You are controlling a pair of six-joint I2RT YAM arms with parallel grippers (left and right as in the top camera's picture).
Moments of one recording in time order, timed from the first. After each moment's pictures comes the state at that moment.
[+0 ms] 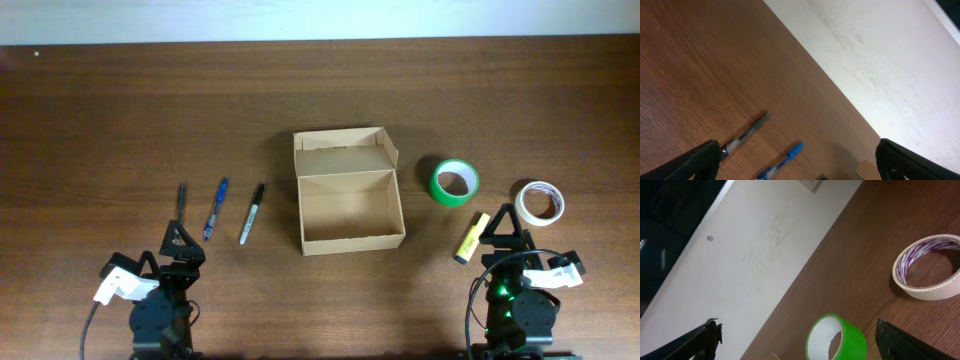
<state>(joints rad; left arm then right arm) -0.01 0.01 0.11 -0.34 -0.29 -0.84 -0.04 0.01 0.04 -0.11 0.27 0.93</state>
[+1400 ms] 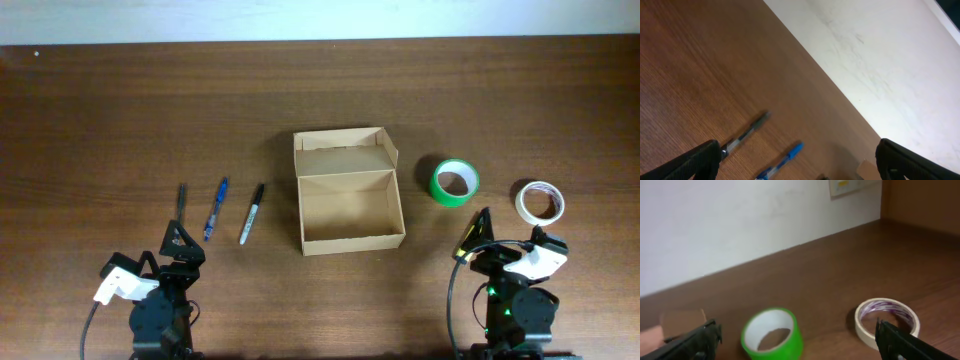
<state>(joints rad) -0.01 0.01 0.11 -0.34 -0.29 -0.84 -0.04 0.05 0.04 -0.12 0.23 0.24</state>
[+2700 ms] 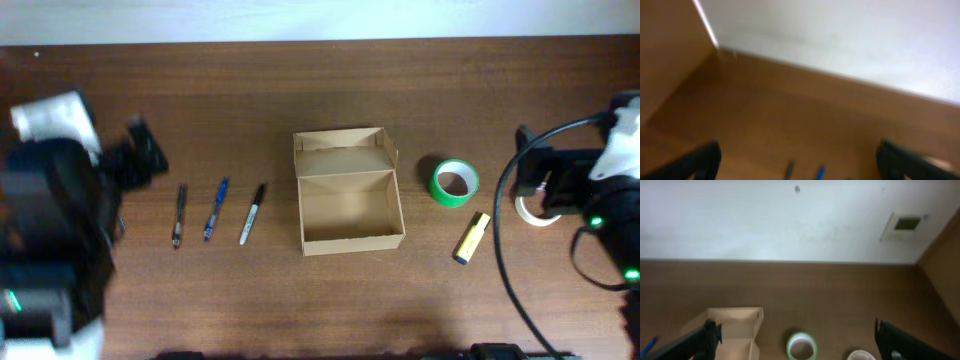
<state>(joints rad) -0.01 1.16 1.65 -1.02 -0.22 -0.20 -0.04 1.04 1.74 -1.12 -0.05 -0.03</state>
